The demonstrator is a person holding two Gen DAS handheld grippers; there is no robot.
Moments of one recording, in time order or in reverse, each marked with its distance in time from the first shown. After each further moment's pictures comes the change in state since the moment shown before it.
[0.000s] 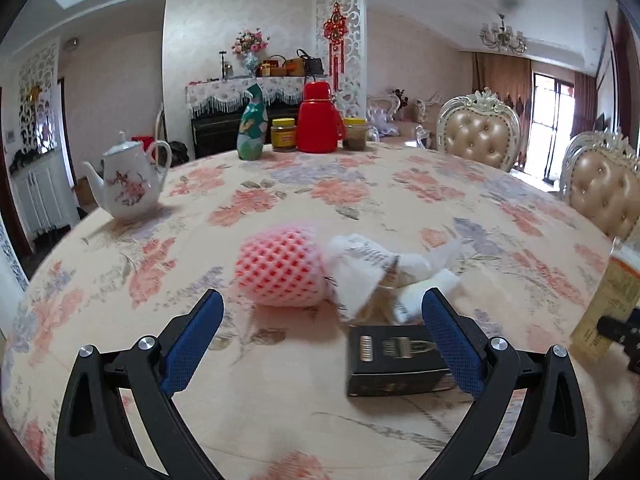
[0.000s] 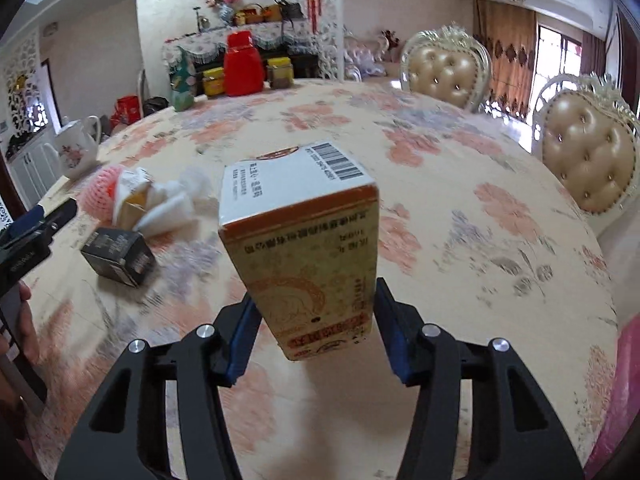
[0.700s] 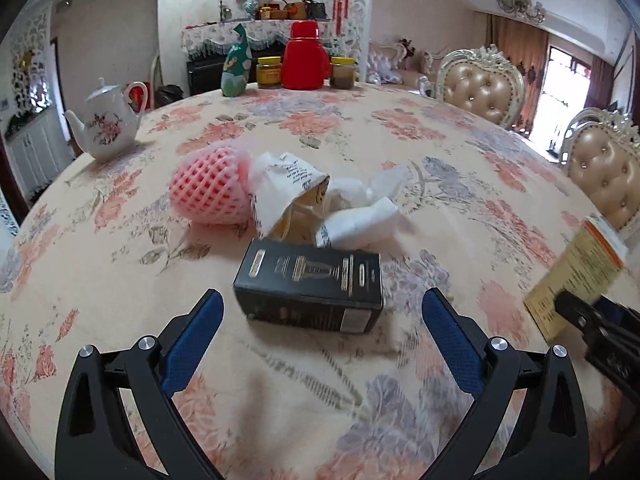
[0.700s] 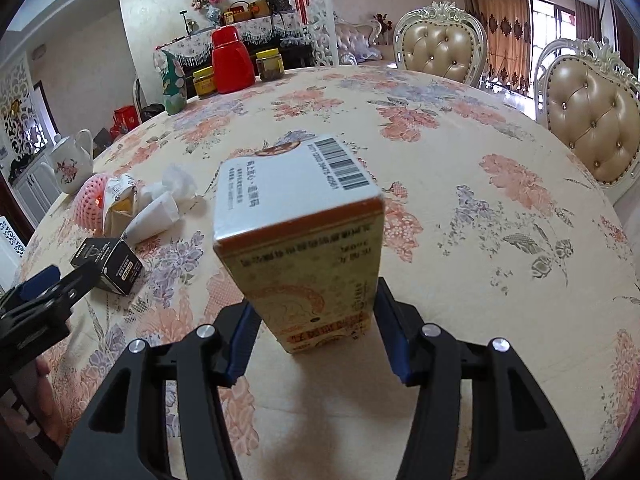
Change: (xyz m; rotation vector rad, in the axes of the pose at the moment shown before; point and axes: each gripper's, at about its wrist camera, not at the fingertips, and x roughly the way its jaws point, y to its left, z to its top) left arm 0.013 -0.066 -0.022 -0.029 0.208 0.034; right arm 0.023 -0.017 -0.001 0.074 0.025 0.052
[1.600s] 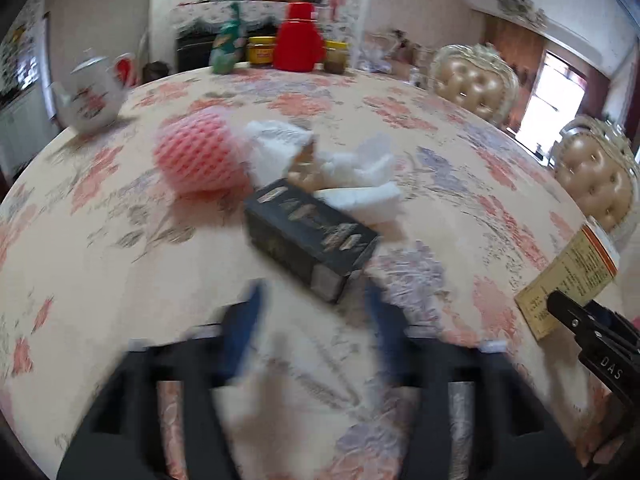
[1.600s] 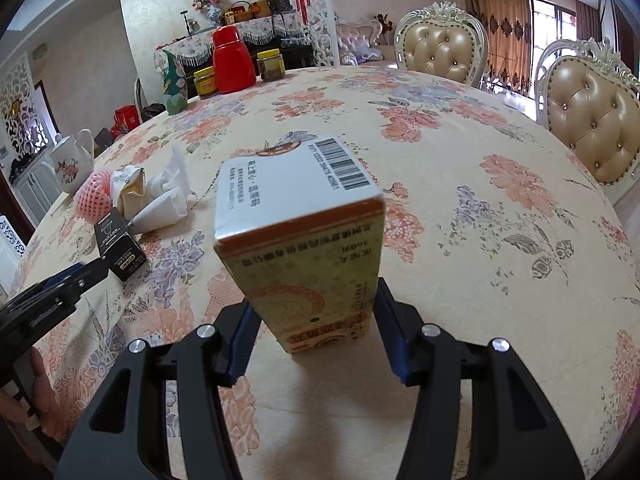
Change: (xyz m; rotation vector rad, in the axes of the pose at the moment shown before) left arm 0.005 0.019 -0.003 -0.072 0.049 -0.087; right arm -0.001 0.005 -0.001 -0.005 -0.001 0.000
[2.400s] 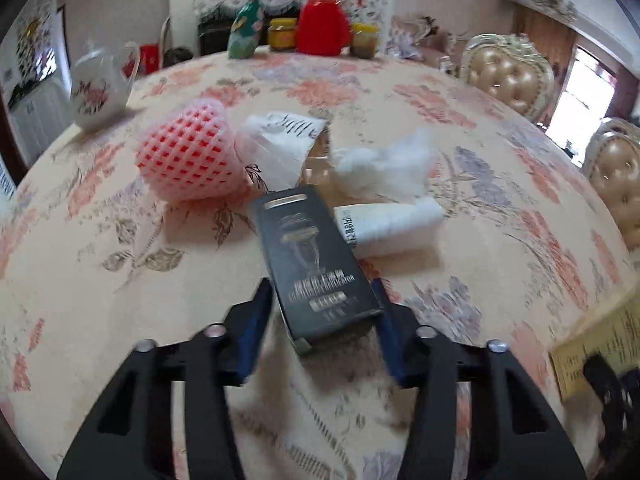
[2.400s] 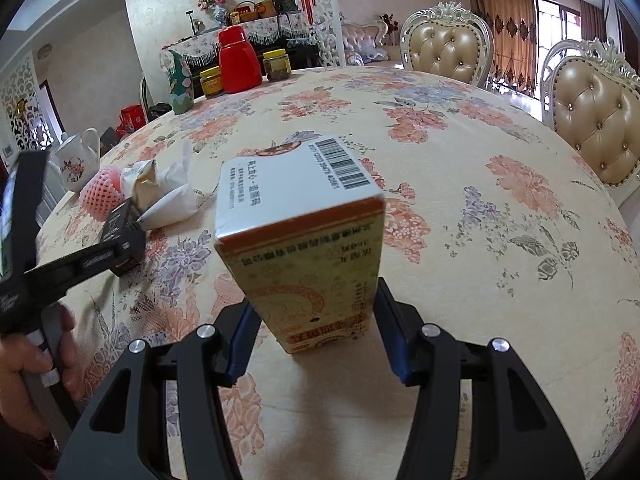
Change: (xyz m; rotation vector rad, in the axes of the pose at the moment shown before) left arm 0.040 -0.013 0.025 0.000 0.055 0.081; right arm -0.002 -0.003 0.000 -0.001 -0.001 0.030
